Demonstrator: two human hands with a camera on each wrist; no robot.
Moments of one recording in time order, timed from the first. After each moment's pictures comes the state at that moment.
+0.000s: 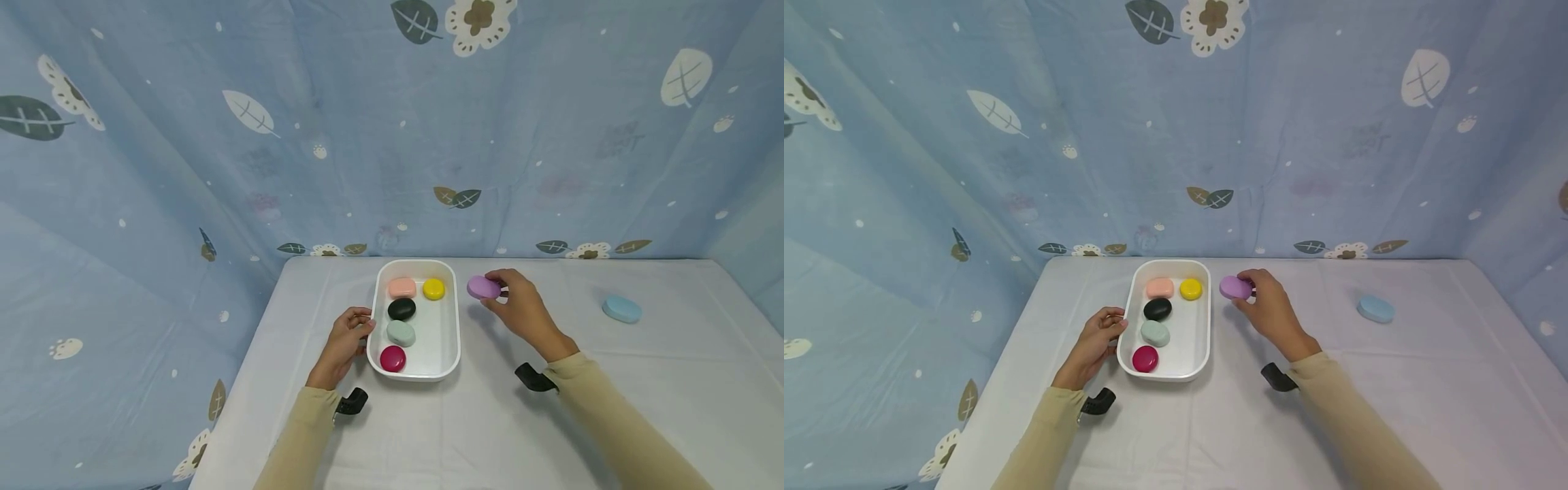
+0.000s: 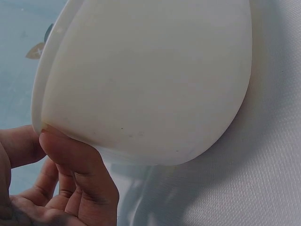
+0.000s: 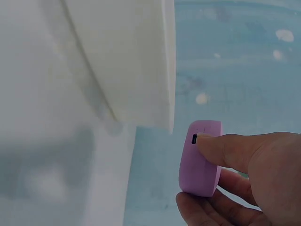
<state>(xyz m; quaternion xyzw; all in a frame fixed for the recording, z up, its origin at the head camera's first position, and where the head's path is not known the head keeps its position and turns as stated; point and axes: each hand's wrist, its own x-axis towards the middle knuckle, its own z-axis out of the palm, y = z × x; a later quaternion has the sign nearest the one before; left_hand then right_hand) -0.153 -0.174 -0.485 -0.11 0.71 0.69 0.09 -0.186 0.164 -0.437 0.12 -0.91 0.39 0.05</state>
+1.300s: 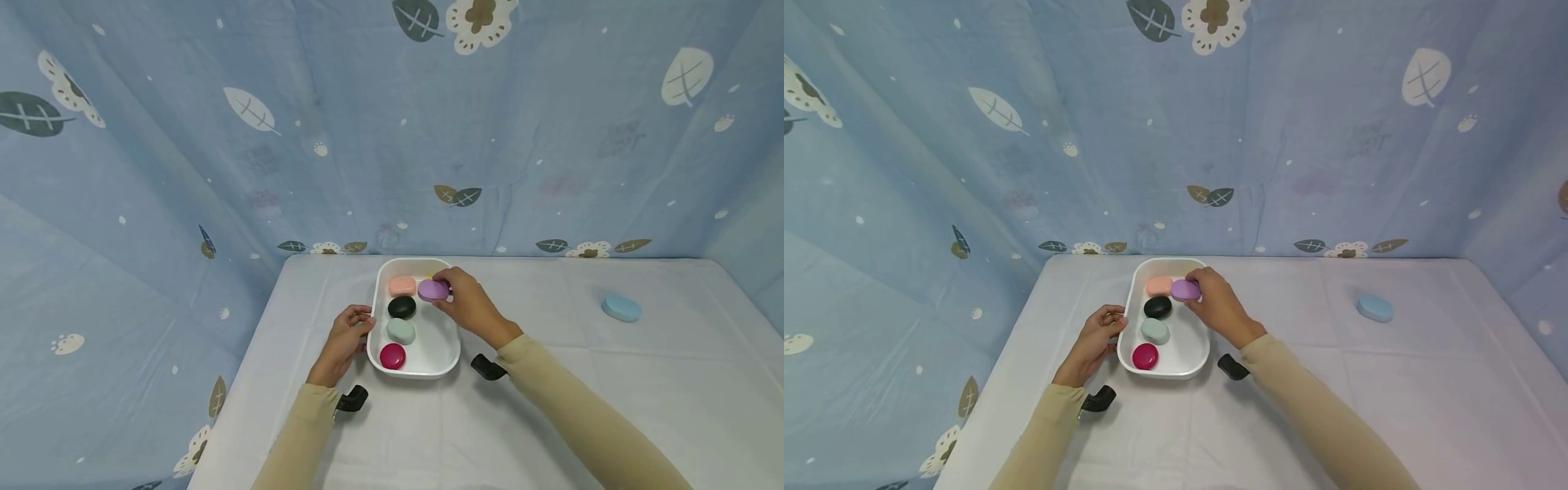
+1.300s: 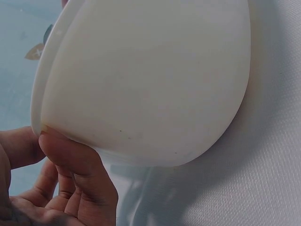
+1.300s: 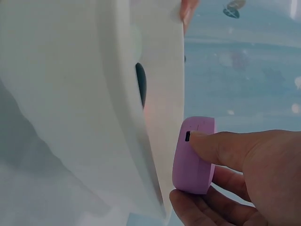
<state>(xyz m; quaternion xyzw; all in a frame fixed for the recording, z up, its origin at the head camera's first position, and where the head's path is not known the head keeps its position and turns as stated) -0.155 -0.173 -0.483 -0.12 0.71 0.69 0.09 -0.199 0.089 -0.431 0.21 -0.90 0.38 0.02</state>
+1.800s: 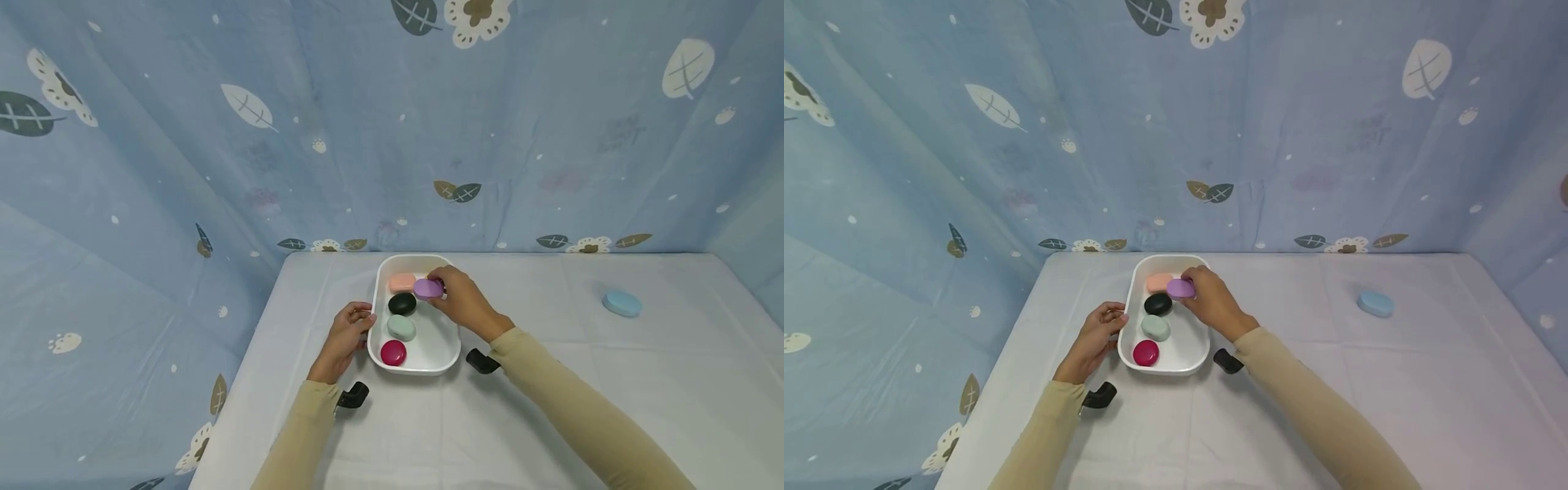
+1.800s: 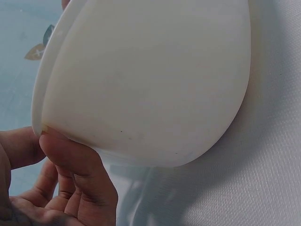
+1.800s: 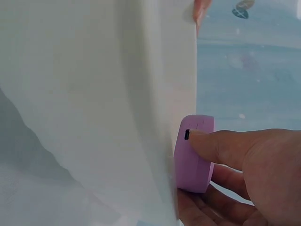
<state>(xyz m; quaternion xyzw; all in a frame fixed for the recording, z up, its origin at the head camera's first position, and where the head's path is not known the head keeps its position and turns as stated) -0.156 -0.173 -0.483 -0.12 0.71 0.69 0.09 -0.203 0.081 -0.436 0.22 -0.90 0.37 0.01</state>
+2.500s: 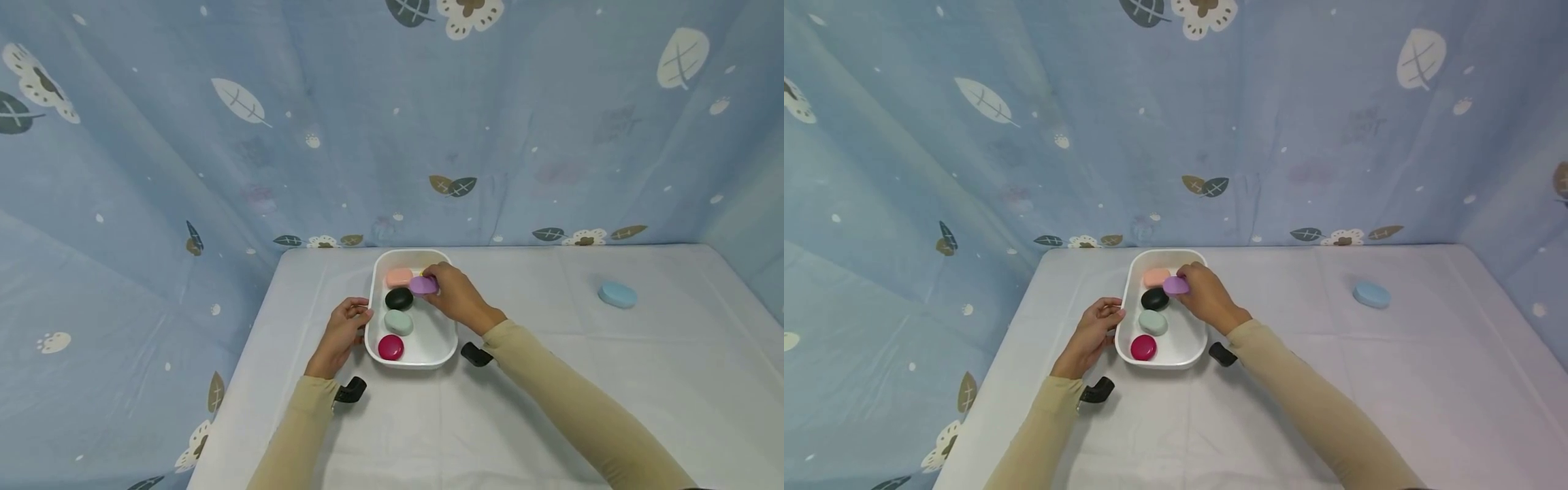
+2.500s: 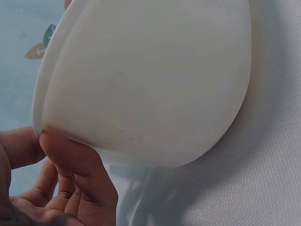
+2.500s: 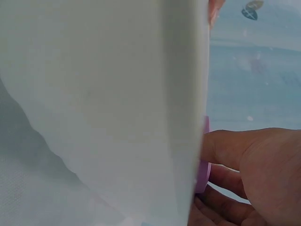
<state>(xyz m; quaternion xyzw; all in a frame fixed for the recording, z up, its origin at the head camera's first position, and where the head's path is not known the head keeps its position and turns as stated) -0.159 -0.172 -0.485 -0.12 0.71 0.69 0.10 -0.208 0.078 -0.442 0.24 -0.91 0.34 0.02</state>
